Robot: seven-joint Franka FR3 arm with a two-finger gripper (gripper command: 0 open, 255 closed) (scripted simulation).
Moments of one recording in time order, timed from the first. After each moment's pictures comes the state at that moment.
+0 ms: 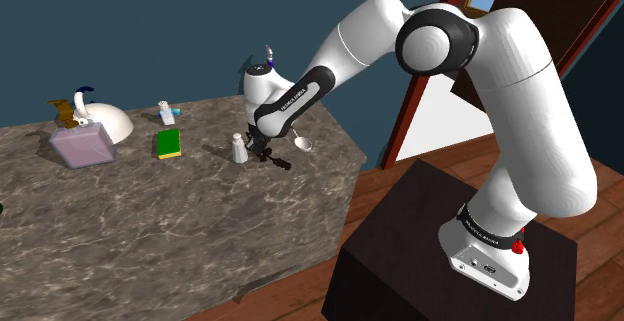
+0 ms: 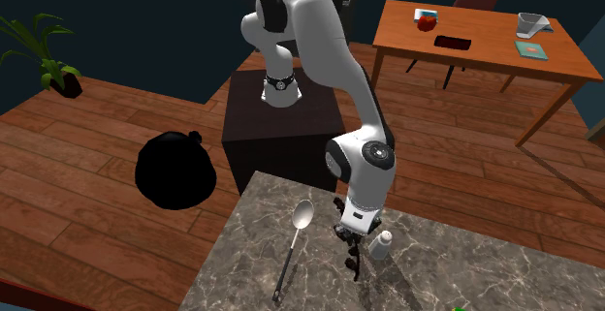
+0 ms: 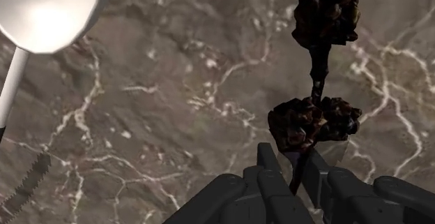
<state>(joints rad) 0.20 0.77 0.06 -1.67 -0.20 2.54 0.21</state>
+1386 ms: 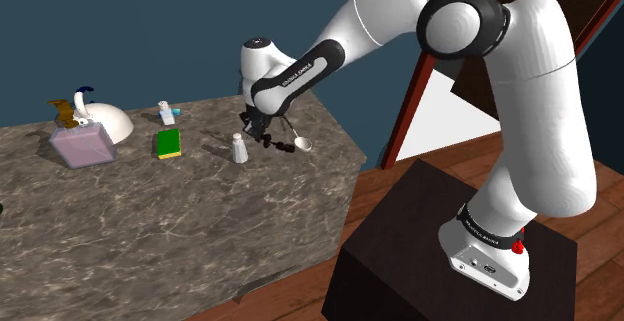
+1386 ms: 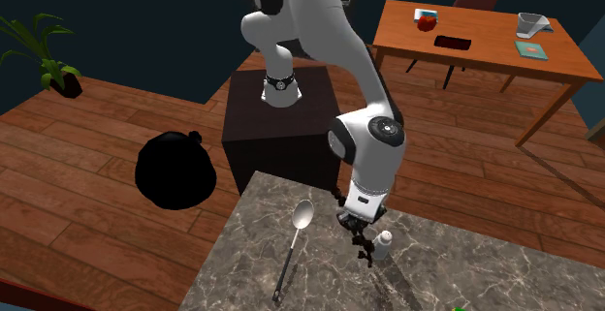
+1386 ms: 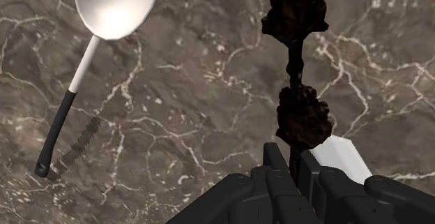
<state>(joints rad) 0.19 0.64 0.08 -1.69 -0.18 2.43 0.19</state>
